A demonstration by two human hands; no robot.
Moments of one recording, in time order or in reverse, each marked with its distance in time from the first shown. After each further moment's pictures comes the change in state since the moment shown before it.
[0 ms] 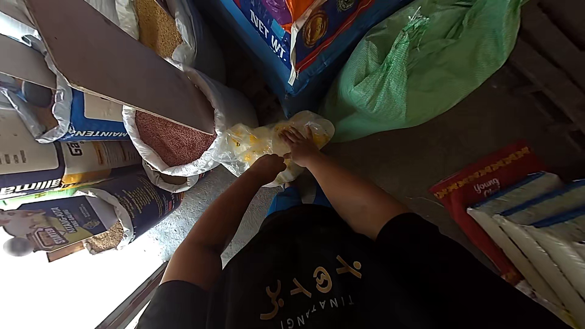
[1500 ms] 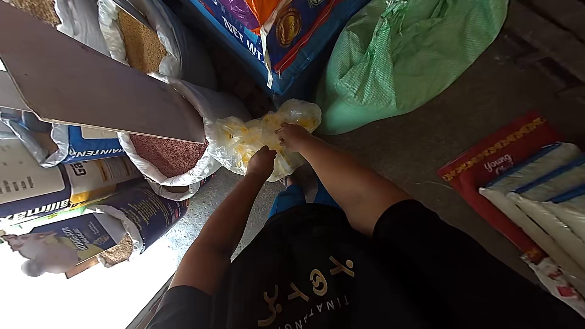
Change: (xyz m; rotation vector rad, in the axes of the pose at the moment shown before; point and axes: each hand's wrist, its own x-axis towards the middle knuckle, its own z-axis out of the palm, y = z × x) left_hand 0.027 0.004 0.007 -0.283 0.228 -0.532; right_hand 0.030 0.017 -0.036 0.069 -0.121 -0.062
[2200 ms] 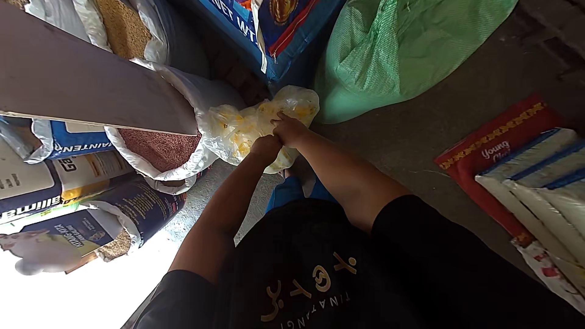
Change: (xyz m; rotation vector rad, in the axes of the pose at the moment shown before) left_hand 0.027 0.028 -0.011 0.477 -0.271 0.174; right_hand -0.007 -0.004 0.016 -0.042 0.061 -0.057
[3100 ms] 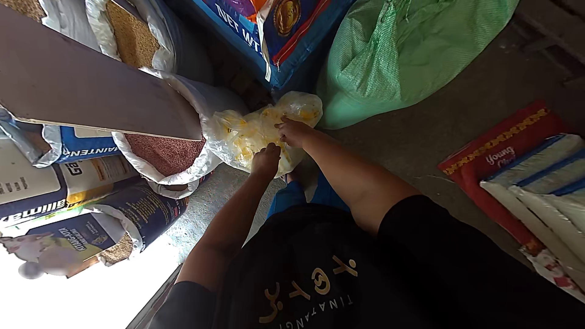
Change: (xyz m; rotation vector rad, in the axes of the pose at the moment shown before) left_hand -0.021 0.004 0.032 -0.339 0.253 -0.144; right_hand 0.007 0.015 -0.010 0.091 -0.077 0.008
